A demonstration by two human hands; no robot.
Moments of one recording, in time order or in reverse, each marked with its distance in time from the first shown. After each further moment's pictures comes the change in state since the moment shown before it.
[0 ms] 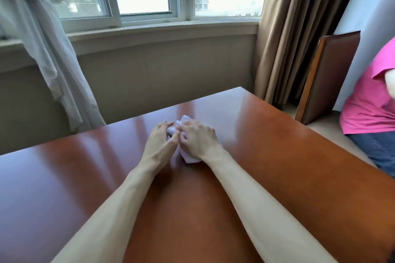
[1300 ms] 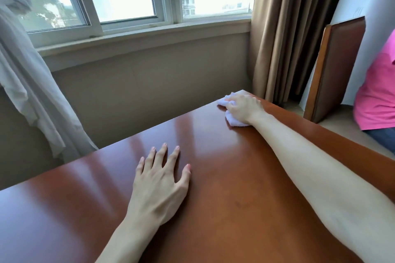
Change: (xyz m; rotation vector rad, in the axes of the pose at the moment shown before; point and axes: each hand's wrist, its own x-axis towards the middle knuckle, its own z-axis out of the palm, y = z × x) left_hand 0.017 -0.019 0.026 0.619 -0.086 0.074; right_hand 0.131 0.193 -0.017 0.083 -0.014 0.387
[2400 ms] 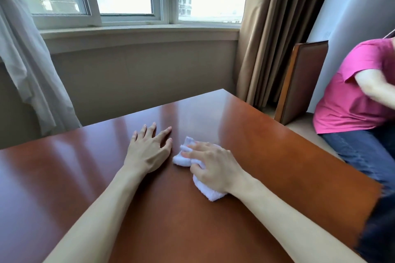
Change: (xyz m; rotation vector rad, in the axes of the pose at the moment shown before) left_hand -0.003 0.001 -0.003 0.002 -0.052 0.028; right_hand -0.272 -0.057 -0.013 -0.041 -0.140 -0.440
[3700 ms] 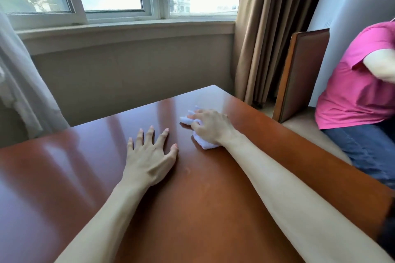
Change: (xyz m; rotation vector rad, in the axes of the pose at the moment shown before) left_hand 0.001 0.066 0.018 0.034 -0.029 -0.074; right_hand 0.108 0.113 -0.011 -0.067 0.049 0.192
